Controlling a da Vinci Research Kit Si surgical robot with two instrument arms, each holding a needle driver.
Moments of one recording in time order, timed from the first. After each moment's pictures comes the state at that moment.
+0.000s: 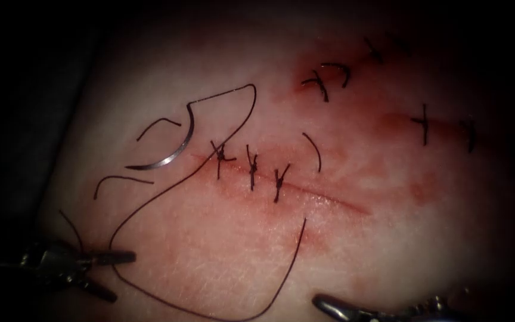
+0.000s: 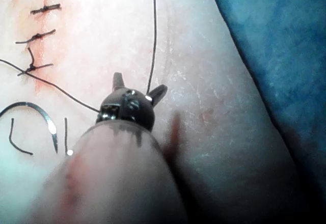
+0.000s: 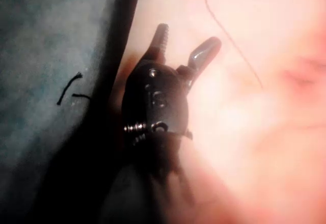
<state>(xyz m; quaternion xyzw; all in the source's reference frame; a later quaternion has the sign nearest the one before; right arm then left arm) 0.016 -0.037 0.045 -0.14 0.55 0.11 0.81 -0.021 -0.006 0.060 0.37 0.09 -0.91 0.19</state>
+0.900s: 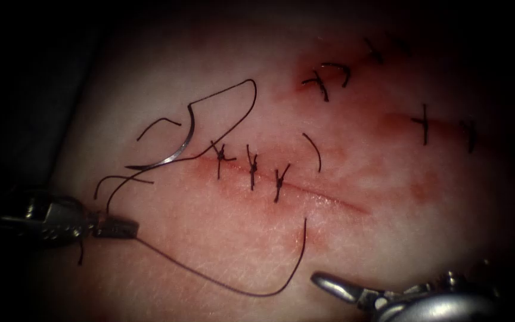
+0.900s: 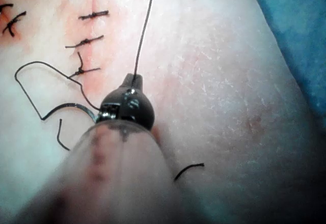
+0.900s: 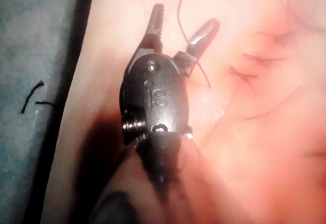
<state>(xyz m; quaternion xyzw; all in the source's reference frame) 0.017 -0.029 0.042 -0.11 0.55 0.15 0.82 -0.021 0.001 0.057 0.42 0.02 -0.90 0.13</state>
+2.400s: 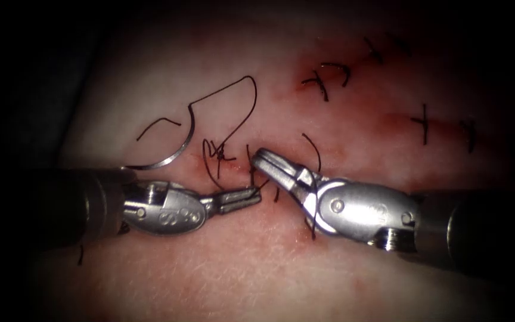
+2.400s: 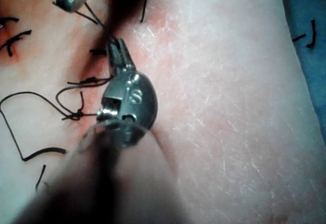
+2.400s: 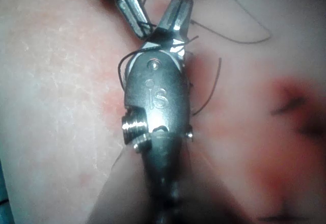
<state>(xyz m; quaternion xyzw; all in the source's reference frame) 0.022 -0.020 0.048 -0.17 0.51 0.35 0.77 -0.033 0.000 0.065 0.52 -0.15 -0.84 -0.07</state>
